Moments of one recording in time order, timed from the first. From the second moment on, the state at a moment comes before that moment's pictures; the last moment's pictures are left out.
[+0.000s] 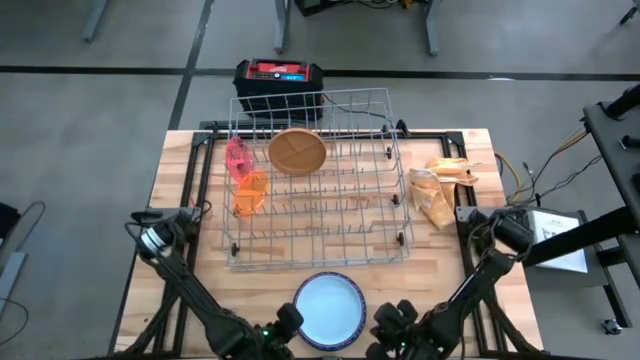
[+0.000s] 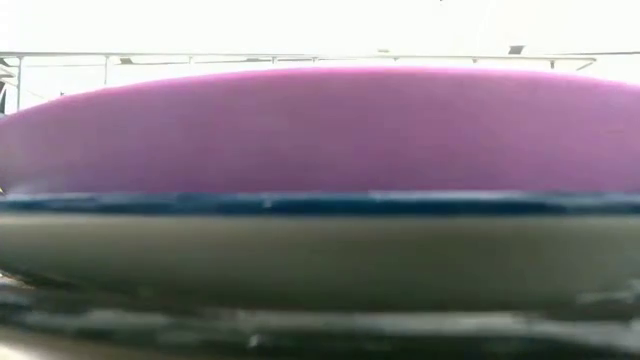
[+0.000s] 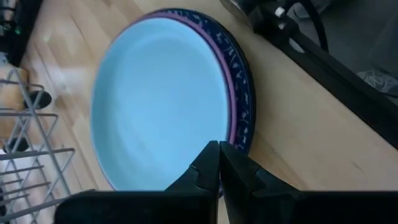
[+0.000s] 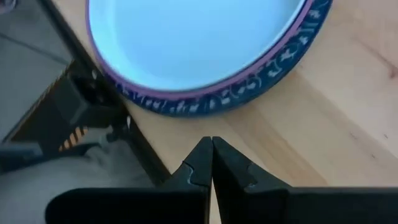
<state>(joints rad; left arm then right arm) -0.87 2.04 1.62 -0.75 -0.56 0.07 0.91 1.99 1.45 -0.67 0.48 1.62</state>
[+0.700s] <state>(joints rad) -0.74 2.21 1.61 -0.71 -0.54 0.01 0.85 2.02 1.45 -0.71 0.60 1.68</state>
